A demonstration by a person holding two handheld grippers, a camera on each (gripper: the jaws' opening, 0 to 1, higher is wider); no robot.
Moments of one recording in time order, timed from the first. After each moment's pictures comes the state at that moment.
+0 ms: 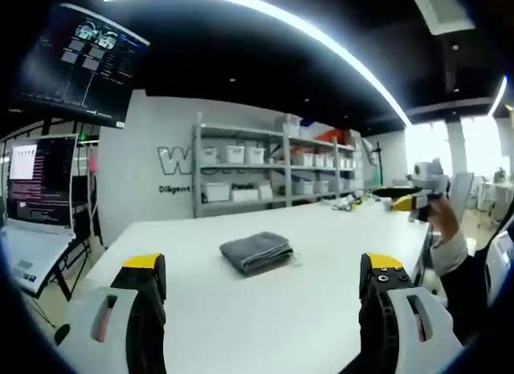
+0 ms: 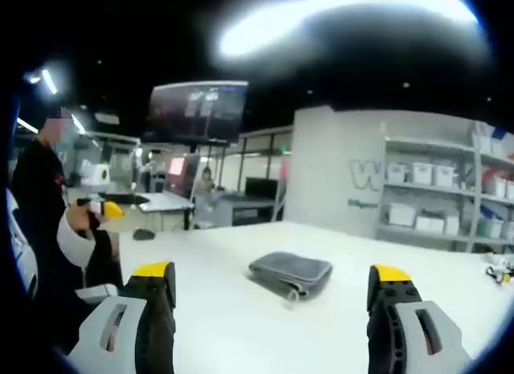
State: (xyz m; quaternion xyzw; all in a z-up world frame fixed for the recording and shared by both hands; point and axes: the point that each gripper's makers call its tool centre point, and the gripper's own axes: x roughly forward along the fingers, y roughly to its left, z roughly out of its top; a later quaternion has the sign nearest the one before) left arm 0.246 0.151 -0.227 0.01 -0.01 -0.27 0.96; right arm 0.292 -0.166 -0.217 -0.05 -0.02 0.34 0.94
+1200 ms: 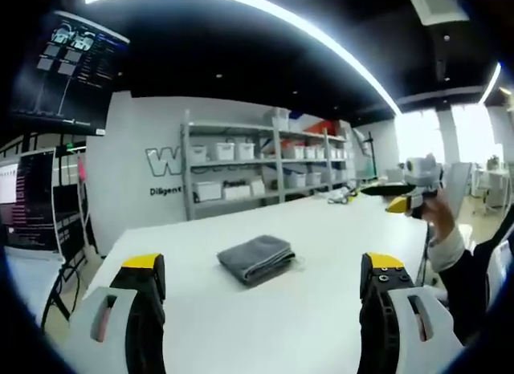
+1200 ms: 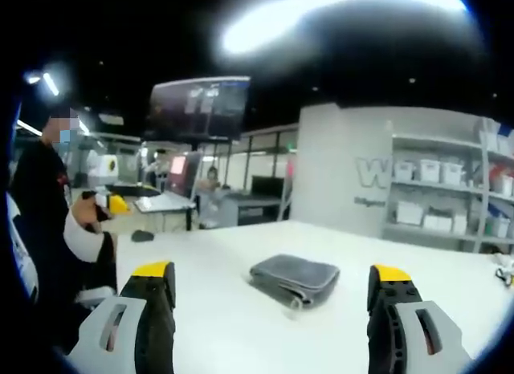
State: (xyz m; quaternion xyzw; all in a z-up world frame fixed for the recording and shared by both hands) left arm 0.283 0.132 -0.213 0.04 0.00 -0.30 0.95; right arm 0.328 -0.145 -0.219 -0.05 -0.01 0.36 0.93
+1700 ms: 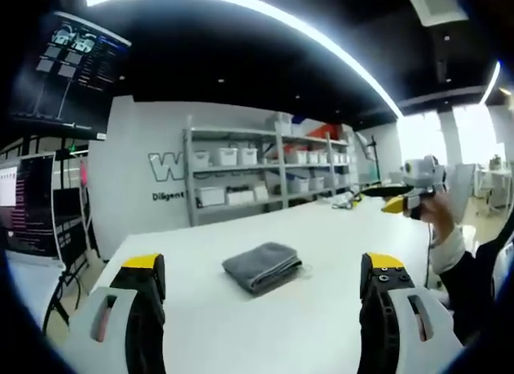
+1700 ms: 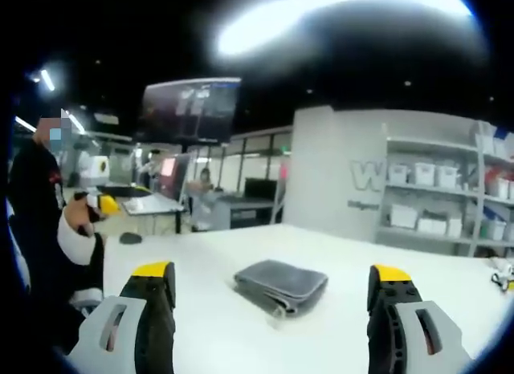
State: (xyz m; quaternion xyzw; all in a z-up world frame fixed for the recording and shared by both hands) left arm 0.299 0.140 -0.202 0.04 -0.02 -0.29 0.96; right arm 0.359 -0.158 -0.209 -0.05 -0.02 0.34 0.94
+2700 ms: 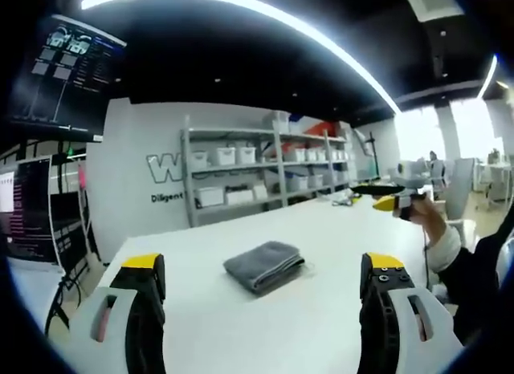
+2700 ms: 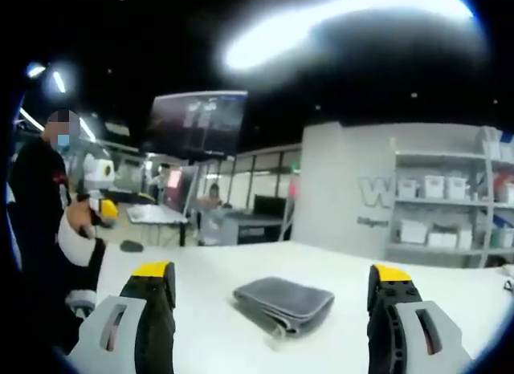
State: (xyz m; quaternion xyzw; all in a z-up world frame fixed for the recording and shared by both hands) left arm 0.306 0.140 -0.207 0.05 -0.02 -0.30 0.95; right arm 0.380 -0.145 -0.205 -0.04 -0.07 0.38 0.92
